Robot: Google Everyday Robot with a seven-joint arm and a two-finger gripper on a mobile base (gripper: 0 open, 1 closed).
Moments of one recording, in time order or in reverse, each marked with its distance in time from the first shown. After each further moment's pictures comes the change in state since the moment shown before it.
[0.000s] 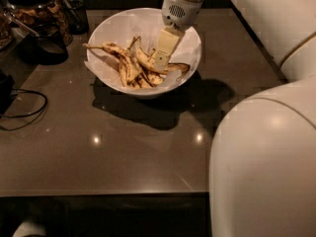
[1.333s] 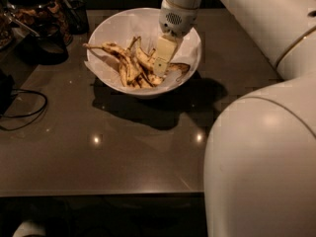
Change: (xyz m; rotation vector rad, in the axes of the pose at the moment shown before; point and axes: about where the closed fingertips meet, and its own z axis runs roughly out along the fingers) arm 0.002 0.004 0.017 -0.014 0.044 -0.010
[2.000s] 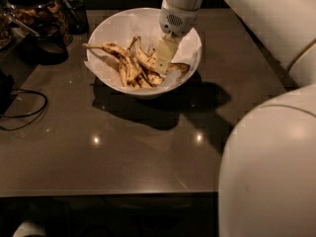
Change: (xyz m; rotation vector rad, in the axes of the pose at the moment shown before) arm -0.002 -0.003 -0.003 0.067 -0.035 -0.044
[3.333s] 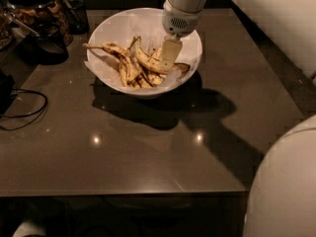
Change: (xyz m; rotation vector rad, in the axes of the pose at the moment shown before) arm 0.000 -0.007 -0.010 0.136 -0.028 -0.152
